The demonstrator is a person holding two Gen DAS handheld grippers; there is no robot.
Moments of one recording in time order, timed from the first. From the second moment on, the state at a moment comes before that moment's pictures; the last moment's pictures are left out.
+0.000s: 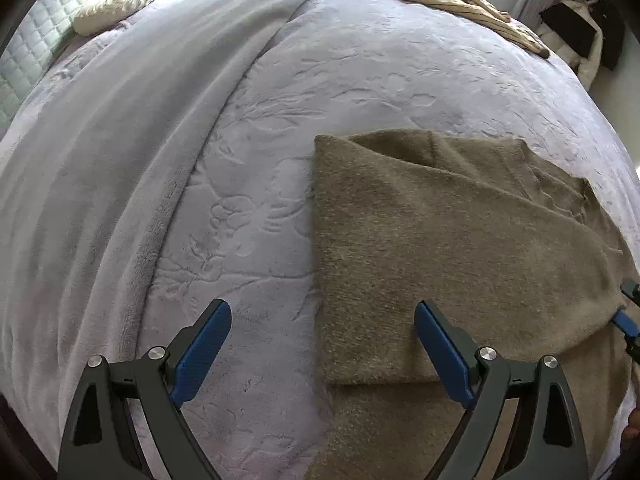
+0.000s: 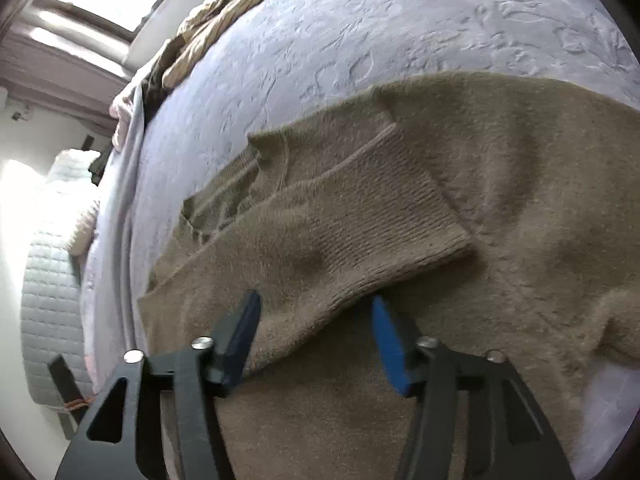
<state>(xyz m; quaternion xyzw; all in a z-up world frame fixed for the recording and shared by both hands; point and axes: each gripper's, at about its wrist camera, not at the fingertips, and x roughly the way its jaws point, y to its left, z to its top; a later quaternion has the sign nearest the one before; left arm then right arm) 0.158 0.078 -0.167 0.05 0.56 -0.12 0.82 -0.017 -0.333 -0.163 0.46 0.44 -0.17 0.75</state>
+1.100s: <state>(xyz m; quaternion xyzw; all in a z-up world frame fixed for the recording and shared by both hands) 0.168 0.085 -0.175 0.00 0.60 -0.21 0.77 -0.080 -0.329 -0.165 0.50 0.46 -0.15 0.72</state>
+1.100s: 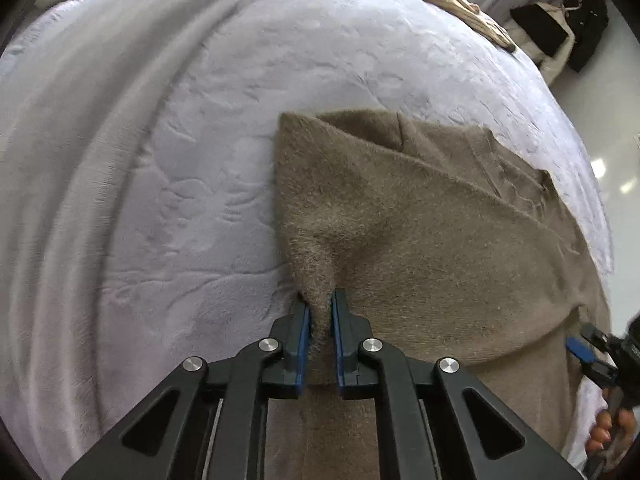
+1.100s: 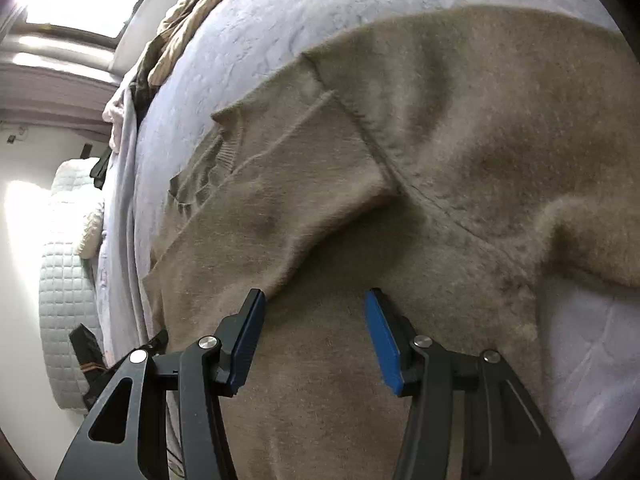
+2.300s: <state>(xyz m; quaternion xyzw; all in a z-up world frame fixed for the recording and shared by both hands) -0.005 0.021 -0.093 0.14 0.60 -0.25 0.75 -0.191 -0.338 -0.137 0.59 0.41 -0.19 0.66</state>
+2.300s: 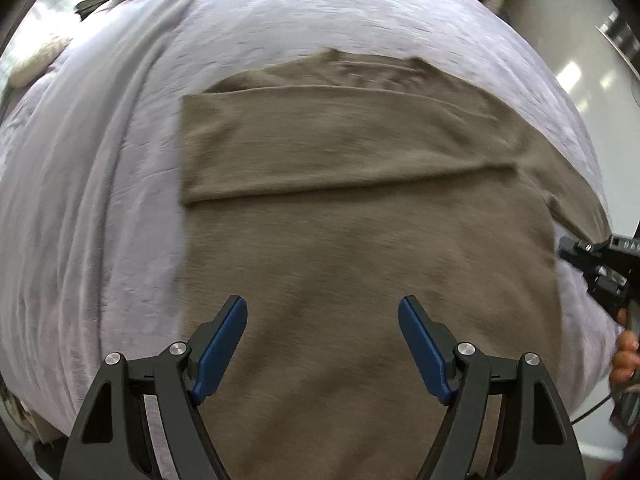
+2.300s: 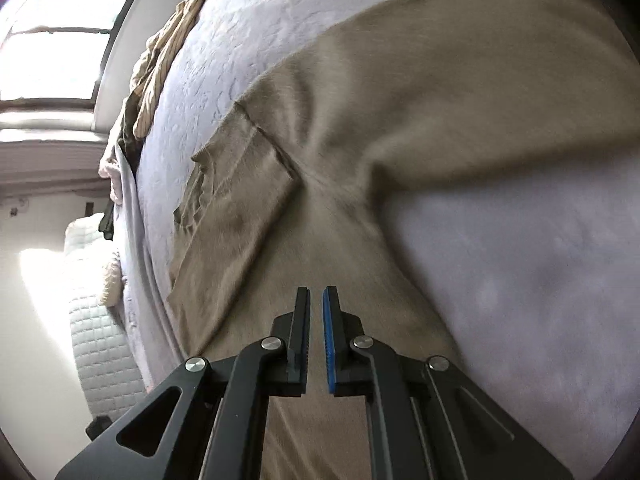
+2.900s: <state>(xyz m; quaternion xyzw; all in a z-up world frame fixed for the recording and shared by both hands) -0.058 -0.081 -0.099 0.18 0.60 -0.32 0.71 -0.332 -0.394 -0.113 0.62 0.29 -0.31 0.66</state>
